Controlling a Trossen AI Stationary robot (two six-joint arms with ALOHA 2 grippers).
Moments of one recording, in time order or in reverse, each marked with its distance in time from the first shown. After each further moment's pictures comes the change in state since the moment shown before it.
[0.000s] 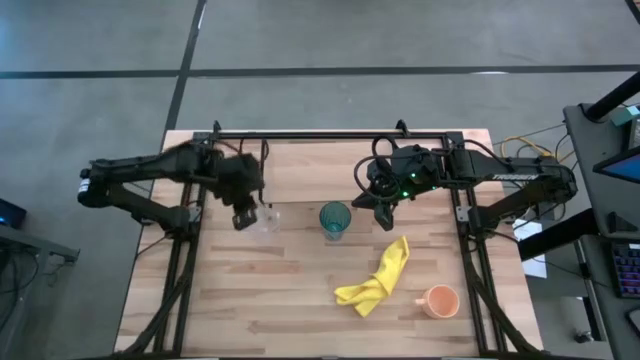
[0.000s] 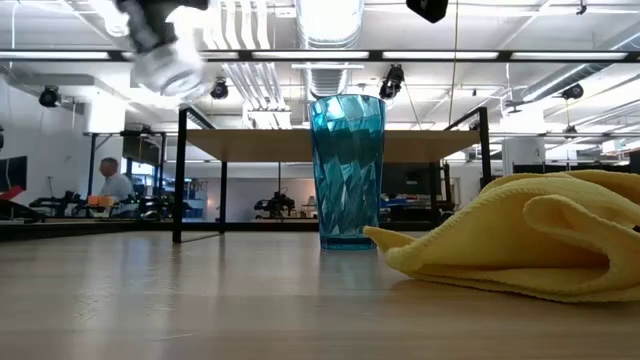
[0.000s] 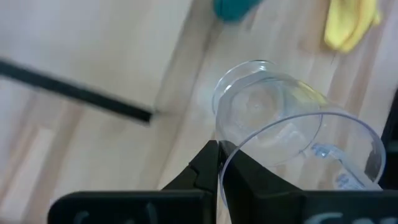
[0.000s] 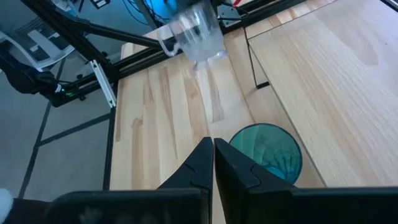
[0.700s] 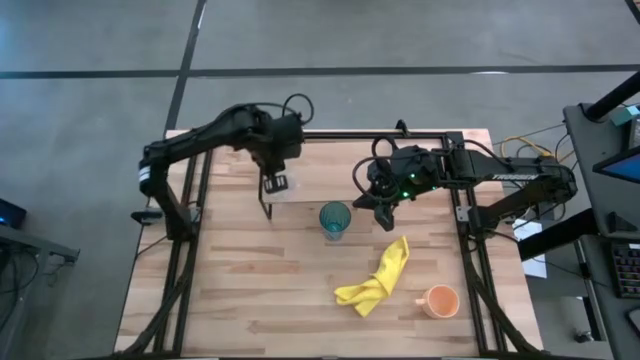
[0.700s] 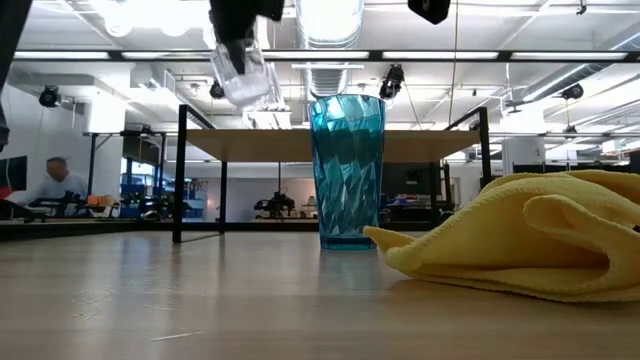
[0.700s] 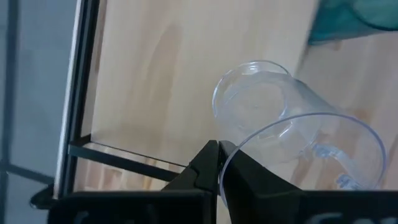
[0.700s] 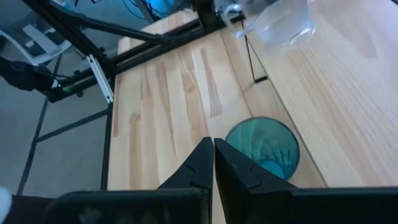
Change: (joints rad) left arm 0.211 0.488 0.605 -0.295 -0.170 0.370; right arm 0.000 0.000 0.000 -0.025 0.000 0.000
